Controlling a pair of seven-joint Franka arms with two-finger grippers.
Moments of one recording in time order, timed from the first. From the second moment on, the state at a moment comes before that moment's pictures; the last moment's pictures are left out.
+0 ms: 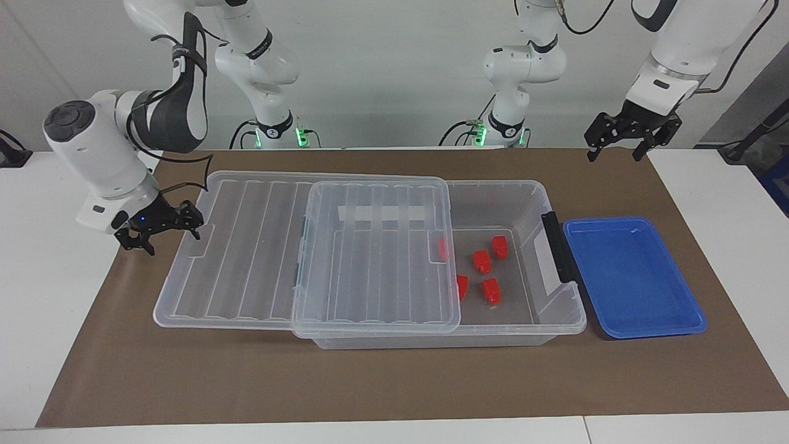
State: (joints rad) left arm -0.10 -0.06 -0.01 -1.65 0.00 1.65 -0.12; right arm -0.22 0.18 0.08 -1.76 -0.03 1.95 -0.53
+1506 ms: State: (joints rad) left arm -0.33 0.26 -0.02 -1.90 0.03 2.26 -0.62; right arm -0.05 -0.05 0.09 -1.61 -0.03 1.58 0.11
